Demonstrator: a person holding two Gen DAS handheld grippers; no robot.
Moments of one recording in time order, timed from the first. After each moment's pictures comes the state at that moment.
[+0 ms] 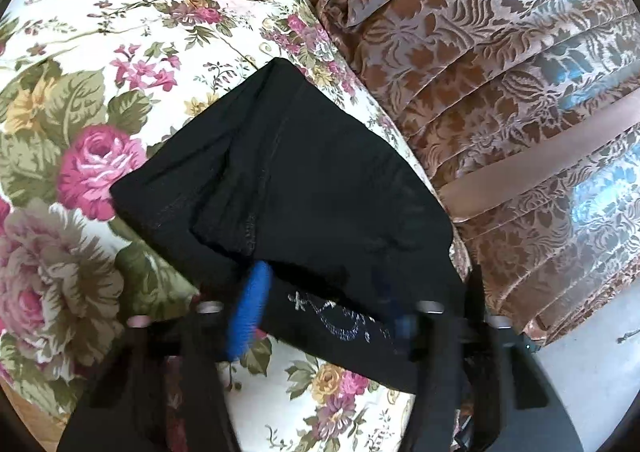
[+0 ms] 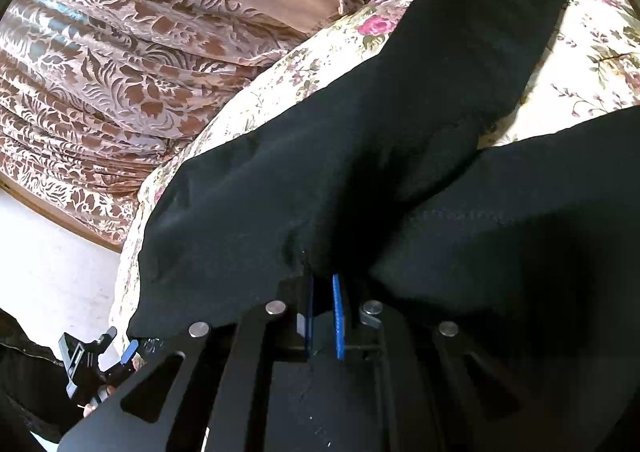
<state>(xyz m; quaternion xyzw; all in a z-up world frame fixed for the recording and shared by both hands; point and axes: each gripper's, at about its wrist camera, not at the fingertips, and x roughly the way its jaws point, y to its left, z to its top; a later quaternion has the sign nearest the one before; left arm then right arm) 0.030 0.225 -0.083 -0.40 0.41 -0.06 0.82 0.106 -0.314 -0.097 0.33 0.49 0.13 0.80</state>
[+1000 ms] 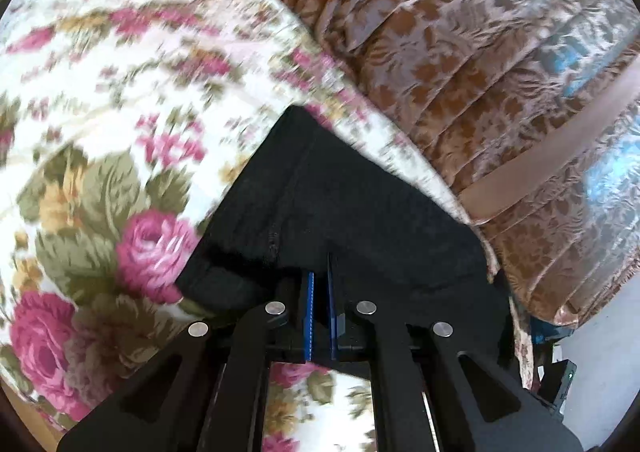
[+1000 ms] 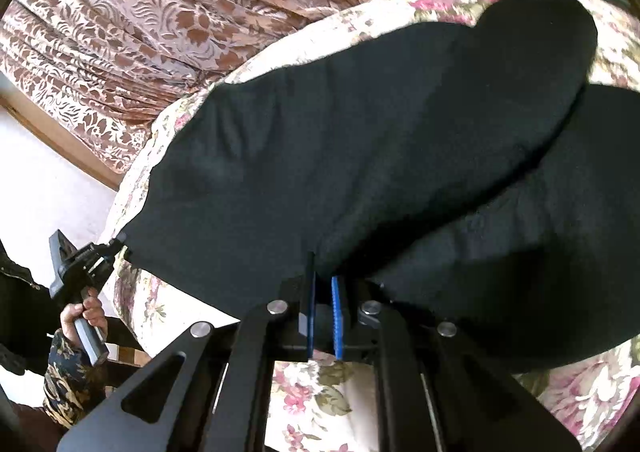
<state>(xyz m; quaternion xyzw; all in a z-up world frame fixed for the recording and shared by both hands) 0.027 0.256 -0.064 -0.33 0.38 -0.06 0.86 0.021 -0.271 -0.060 0.23 0.51 0.18 0.81</state>
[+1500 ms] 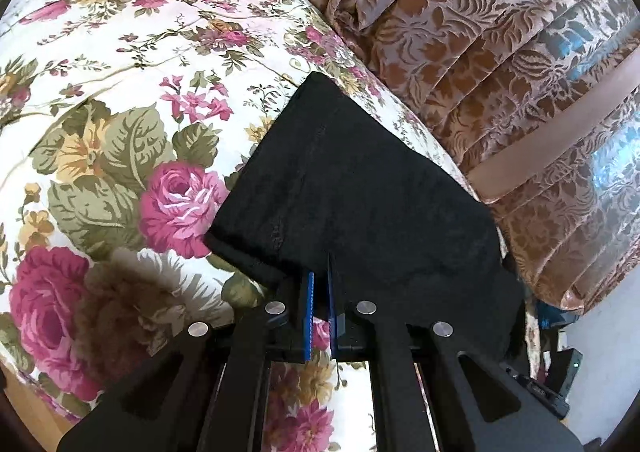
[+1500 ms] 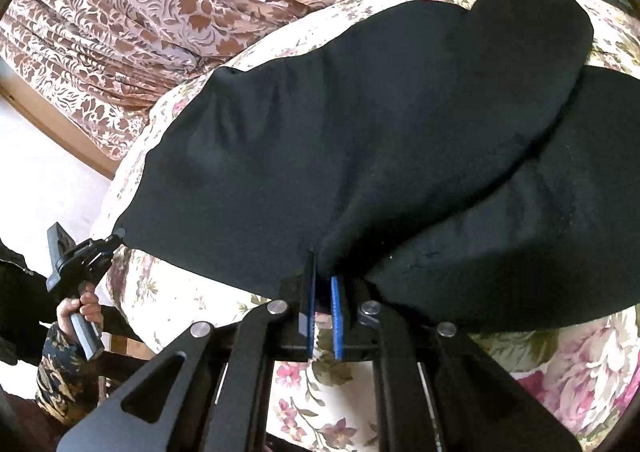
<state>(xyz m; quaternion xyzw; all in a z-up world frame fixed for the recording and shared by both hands) 0.008 0.260 -0.093 -0.33 0.42 -0.06 0.84 0.007 -0.263 -0.078 0.22 0.52 0.18 0.80</state>
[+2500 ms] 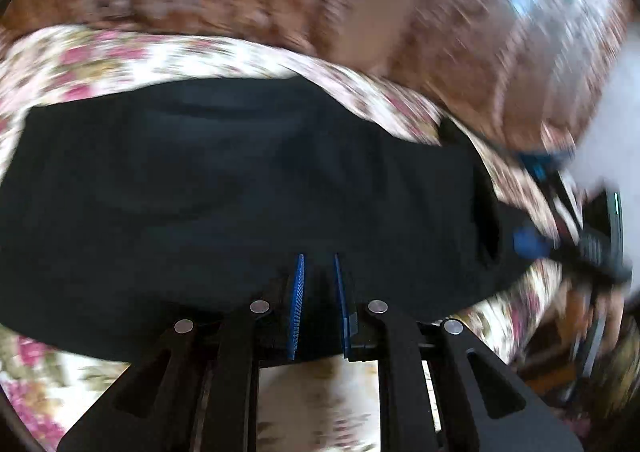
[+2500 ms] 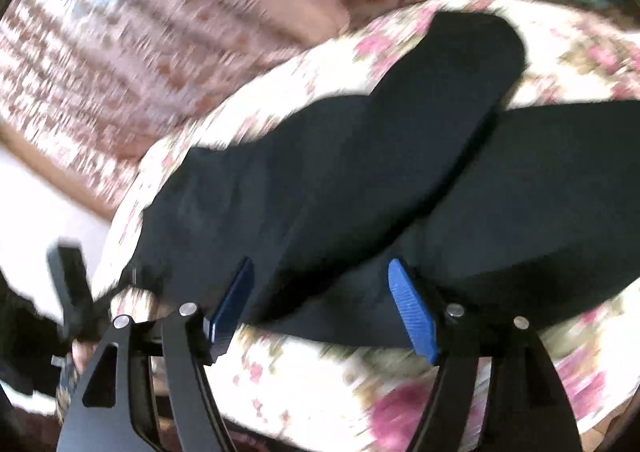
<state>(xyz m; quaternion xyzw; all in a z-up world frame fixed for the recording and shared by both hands) 0.041 0.024 -0.068 -0.09 0.46 -0.25 0.85 0.021 -0.354 -0.033 0.26 0.47 0.10 0.84</state>
